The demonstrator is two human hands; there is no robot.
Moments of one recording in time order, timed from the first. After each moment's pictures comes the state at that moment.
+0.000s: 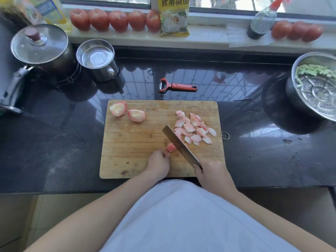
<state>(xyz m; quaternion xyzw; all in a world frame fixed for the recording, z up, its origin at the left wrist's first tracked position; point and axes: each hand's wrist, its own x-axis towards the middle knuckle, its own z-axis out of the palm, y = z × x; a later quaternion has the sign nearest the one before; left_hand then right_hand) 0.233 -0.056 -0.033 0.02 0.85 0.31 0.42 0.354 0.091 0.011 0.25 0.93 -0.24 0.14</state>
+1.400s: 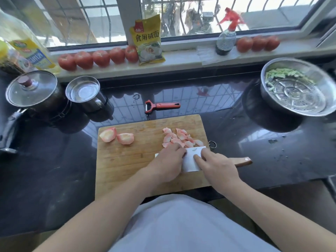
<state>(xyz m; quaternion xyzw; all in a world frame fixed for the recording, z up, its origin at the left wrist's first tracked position) 0.206 0.007 -0.004 0.50 0.81 0.18 0.26 0.356 0.151 0.010 0.05 0.99 0.11 -0.05</state>
